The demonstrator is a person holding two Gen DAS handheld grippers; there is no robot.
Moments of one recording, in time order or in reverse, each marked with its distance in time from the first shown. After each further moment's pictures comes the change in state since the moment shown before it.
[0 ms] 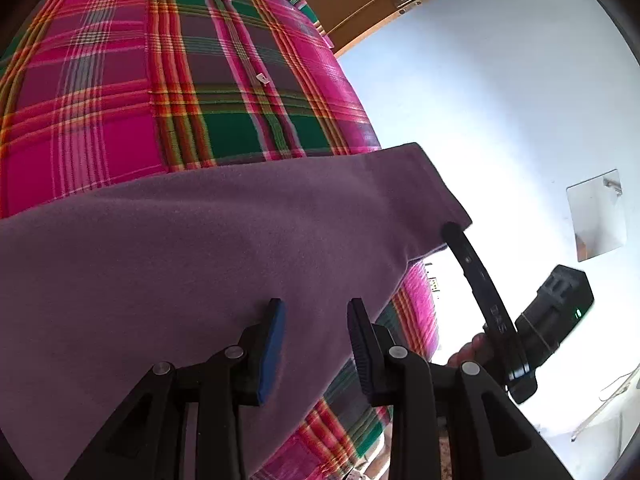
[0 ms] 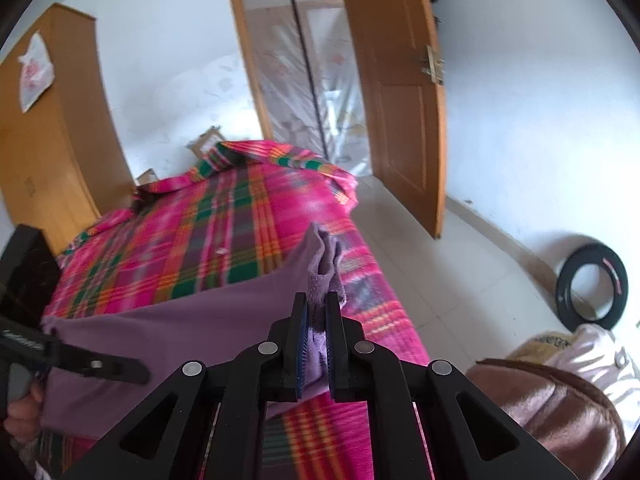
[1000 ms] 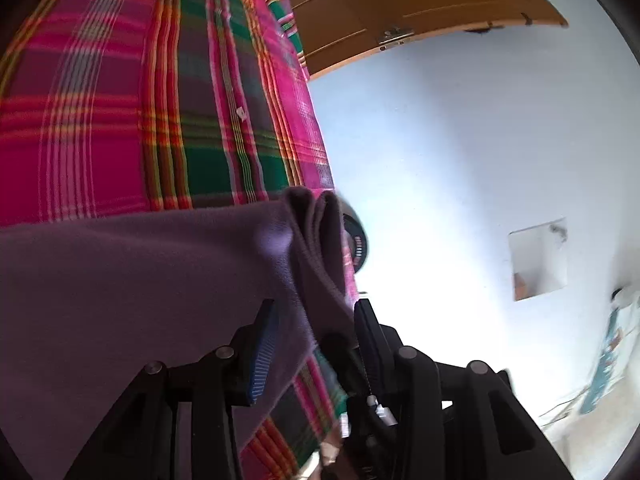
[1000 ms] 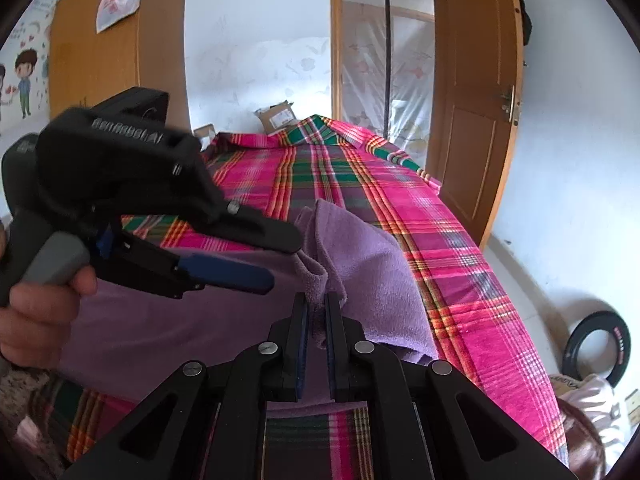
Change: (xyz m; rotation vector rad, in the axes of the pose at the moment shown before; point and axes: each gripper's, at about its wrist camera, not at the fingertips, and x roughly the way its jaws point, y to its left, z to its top) left arm -0.019 0.009 0.020 -0.131 -0.076 -0.269; right arm 0.004 0.115 -0.038 -0.262 0.014 0.089
